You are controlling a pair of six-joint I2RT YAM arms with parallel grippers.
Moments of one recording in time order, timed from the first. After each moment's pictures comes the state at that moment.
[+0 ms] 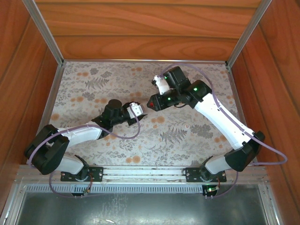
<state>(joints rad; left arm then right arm) -0.69 1.40 0.57 0.48 0.35 0.49 0.74 1.44 1.55 -1.01 -0.36 0.13</state>
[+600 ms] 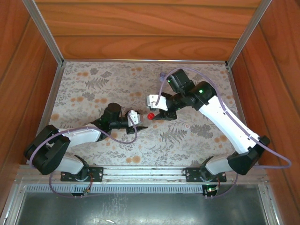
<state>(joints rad) -0.68 1.40 0.51 0.46 0.65 0.48 0.75 1.43 1.59 -1.20 -0.51 -0.97</state>
